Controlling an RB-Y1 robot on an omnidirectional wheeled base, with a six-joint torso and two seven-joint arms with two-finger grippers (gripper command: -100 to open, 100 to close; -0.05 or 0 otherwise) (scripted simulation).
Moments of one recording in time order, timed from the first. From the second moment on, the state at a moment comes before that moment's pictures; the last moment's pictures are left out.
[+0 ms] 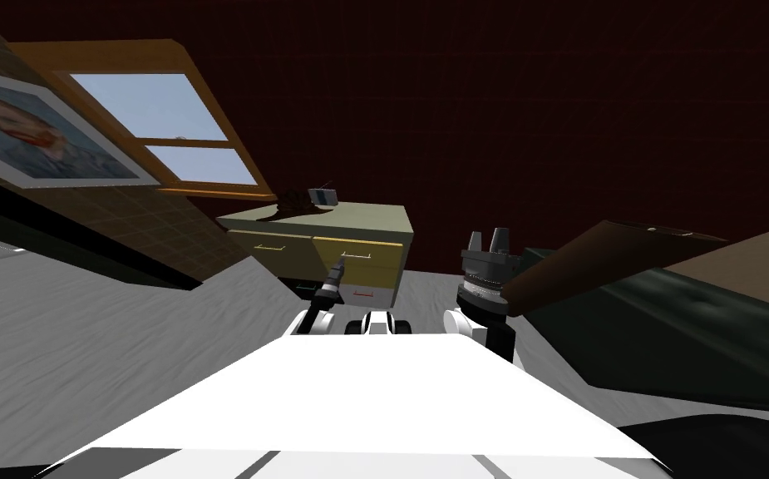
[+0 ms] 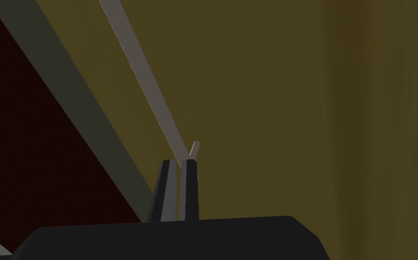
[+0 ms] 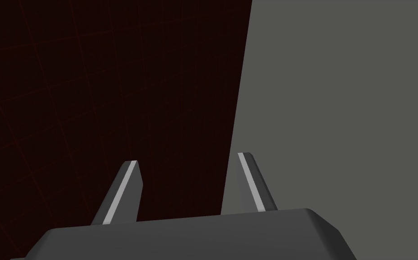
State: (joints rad) left arm 0.35 0.13 -0.15 -1.78 -0.07 -0.37 -0.16; right arm 0.54 0.03 -0.03 -2.39 -0.04 -0.61 0.03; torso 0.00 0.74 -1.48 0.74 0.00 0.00
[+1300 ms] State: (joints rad) left arm 0.40 0.15 -0.17 -1.89 -0.06 -0.29 -0.15; right arm 0.54 0.03 -0.03 -2.39 -0.04 -0.61 0.03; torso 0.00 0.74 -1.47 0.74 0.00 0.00
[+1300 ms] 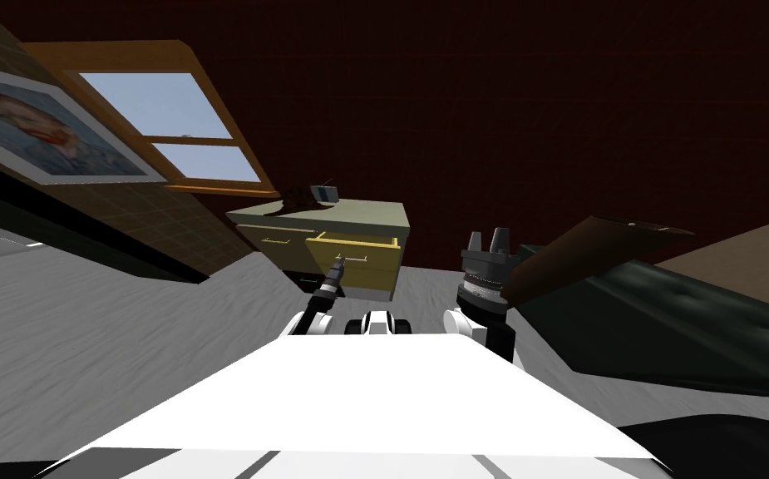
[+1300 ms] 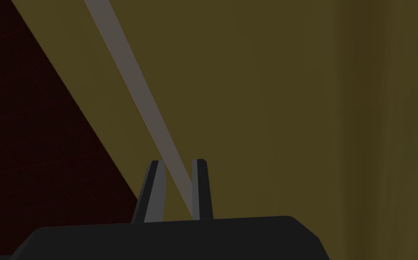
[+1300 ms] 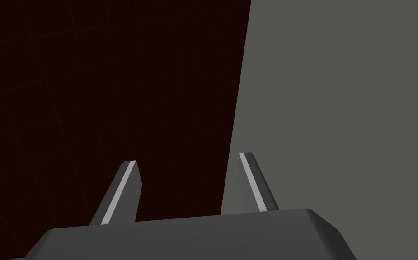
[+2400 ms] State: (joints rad) left arm 0.50 0.18 -0.20 -2.05 -0.06 -0.21 -0.15; right arm 0.54 0.03 -0.03 -2.39 -0.04 -0.61 0.03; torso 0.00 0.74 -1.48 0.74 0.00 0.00
